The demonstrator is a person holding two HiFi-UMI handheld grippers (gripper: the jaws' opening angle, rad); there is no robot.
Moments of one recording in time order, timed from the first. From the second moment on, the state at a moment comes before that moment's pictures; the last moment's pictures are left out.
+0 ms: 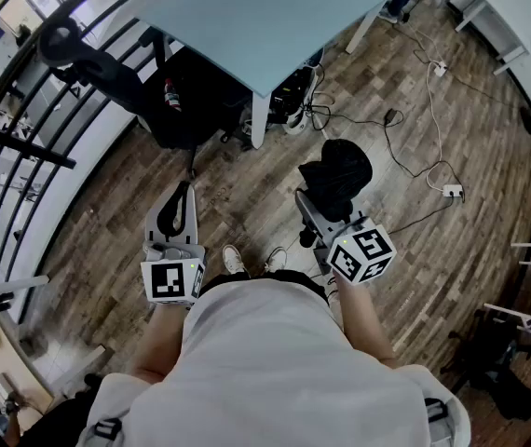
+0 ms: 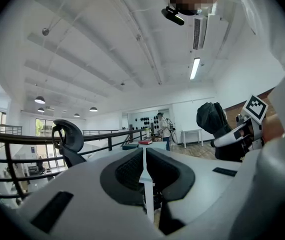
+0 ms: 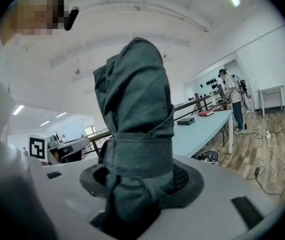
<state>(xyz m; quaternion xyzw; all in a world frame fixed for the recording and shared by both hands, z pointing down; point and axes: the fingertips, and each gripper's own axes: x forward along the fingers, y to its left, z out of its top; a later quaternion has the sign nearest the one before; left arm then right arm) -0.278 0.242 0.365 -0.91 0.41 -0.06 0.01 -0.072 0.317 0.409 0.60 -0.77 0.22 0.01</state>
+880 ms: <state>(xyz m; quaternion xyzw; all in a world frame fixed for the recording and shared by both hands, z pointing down) -0.223 0.249 0.390 -0.90 0.44 -0.08 0.00 0.014 0.335 0.414 0.58 -0.78 0.22 0.00</state>
